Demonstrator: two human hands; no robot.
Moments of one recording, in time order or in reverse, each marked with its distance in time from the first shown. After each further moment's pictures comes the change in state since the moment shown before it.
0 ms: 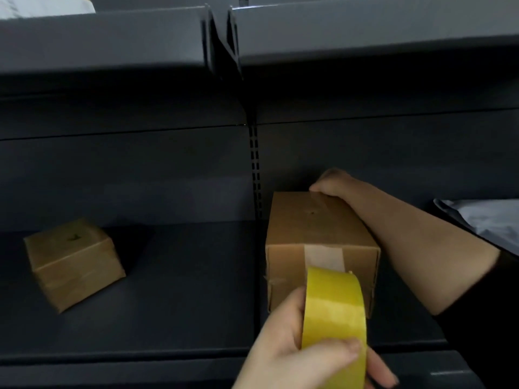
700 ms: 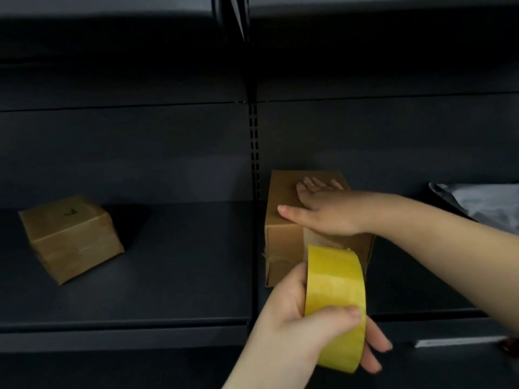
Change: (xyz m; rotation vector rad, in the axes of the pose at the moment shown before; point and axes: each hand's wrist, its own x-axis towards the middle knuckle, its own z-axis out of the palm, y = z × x) left_hand 0.001 -0.011 0.004 -0.034 0.065 0.073; right_hand -0.154 -0.023 0.007 -0.625 -0.301 -0.355
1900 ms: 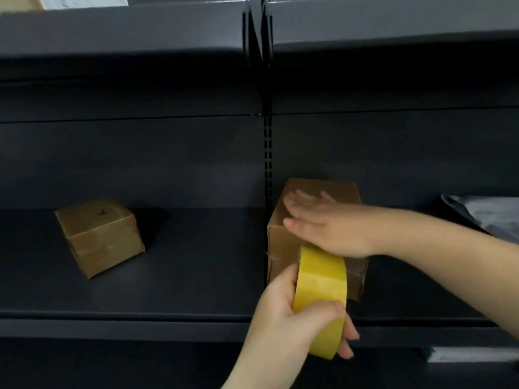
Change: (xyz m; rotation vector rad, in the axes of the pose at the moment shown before) left_hand -0.006 -0.002 -0.006 0.152 0.212 0.061; right_hand -0.023 -0.018 0.000 0.090 0.072 -0.254
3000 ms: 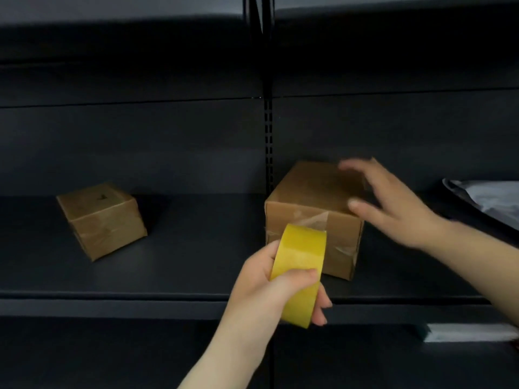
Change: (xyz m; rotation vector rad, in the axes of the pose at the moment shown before) left_hand -0.007 0.002 -0.018 0.036 0.058 0.018; right_hand -0.024 0.084 0.037 0.253 0.717 -0.231
